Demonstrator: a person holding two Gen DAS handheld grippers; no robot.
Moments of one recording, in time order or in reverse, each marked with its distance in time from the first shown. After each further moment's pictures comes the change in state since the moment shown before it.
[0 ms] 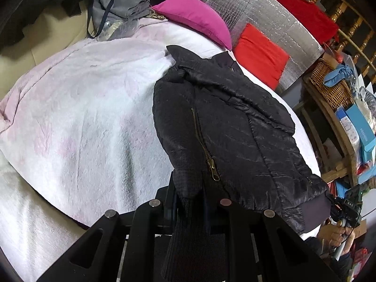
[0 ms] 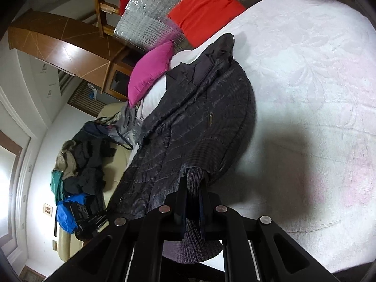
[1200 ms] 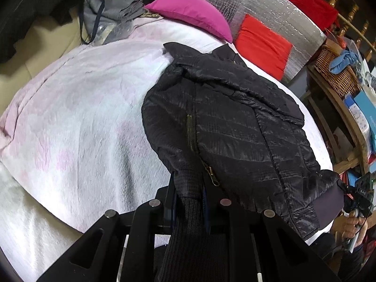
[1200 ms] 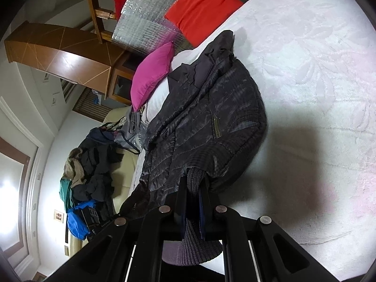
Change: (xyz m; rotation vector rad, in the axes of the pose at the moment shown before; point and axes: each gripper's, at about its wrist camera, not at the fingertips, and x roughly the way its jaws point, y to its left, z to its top) left arm 0.020 -0.018 0.011 0.080 0.016 0.067; right arm 0.012 -0.002 0.013 0.052 0.005 0.046
